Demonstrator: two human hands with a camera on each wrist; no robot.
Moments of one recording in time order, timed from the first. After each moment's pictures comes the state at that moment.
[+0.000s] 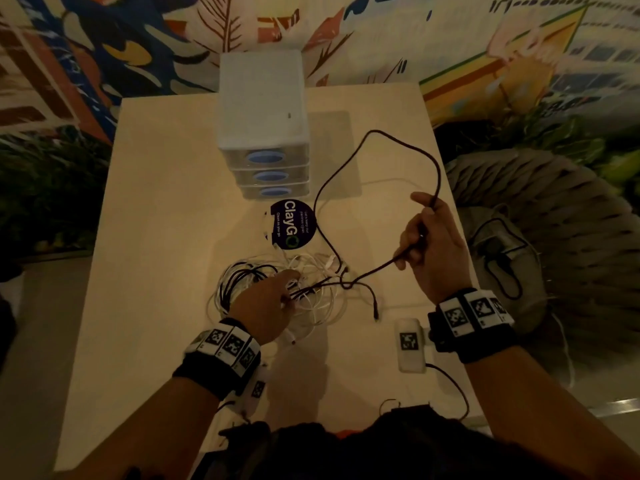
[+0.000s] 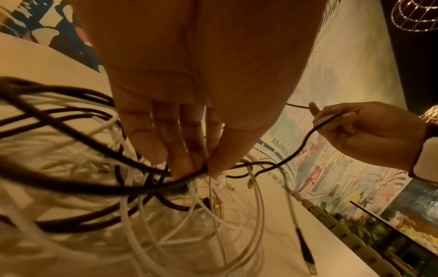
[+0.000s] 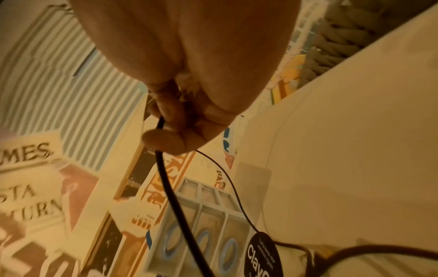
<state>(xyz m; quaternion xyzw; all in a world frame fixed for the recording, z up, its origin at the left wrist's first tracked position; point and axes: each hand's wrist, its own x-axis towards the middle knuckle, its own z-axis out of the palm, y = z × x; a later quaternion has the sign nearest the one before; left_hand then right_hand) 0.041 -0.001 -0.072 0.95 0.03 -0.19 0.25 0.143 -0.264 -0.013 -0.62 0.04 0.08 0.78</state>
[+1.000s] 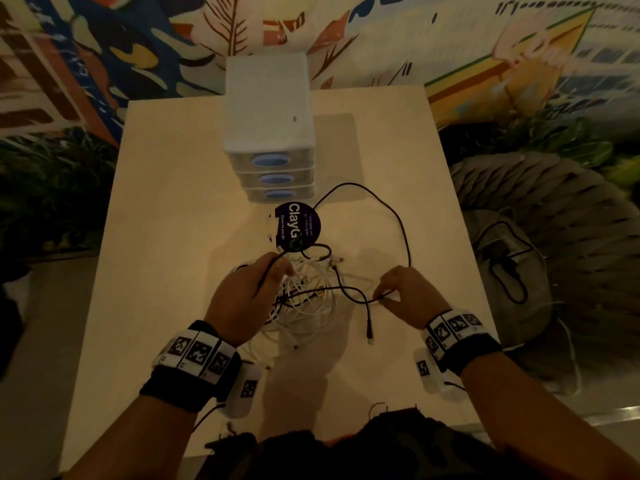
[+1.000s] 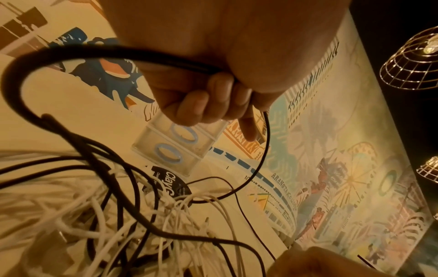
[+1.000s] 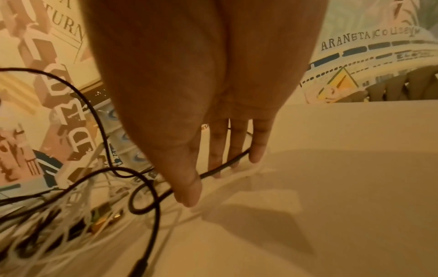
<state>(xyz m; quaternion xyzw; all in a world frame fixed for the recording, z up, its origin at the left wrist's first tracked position) 0.040 0.015 -0.015 0.92 0.05 -0.03 0.38 0.124 -0.294 -0.115 -0.92 -0.21 0.24 0.22</state>
